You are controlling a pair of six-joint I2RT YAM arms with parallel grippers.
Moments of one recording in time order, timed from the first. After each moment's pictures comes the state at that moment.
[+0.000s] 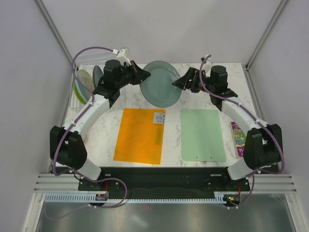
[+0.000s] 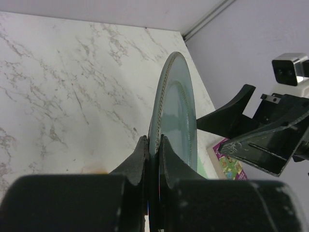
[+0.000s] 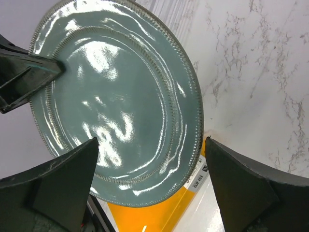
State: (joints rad) left arm -0.35 1.55 1.33 0.03 0.33 -0.59; right arm 0.24 1.54 1.17 0.11 -0.58 0.61
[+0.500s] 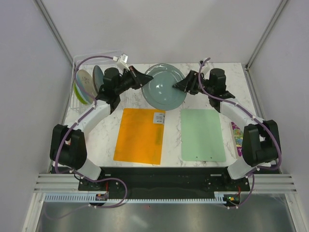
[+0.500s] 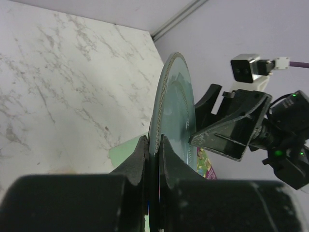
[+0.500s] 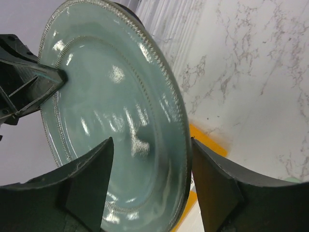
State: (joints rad) left arm -0.33 1.55 1.15 0.30 0.44 -0.76; right arm 0.23 1.58 1.12 0.20 -0.63 0.65
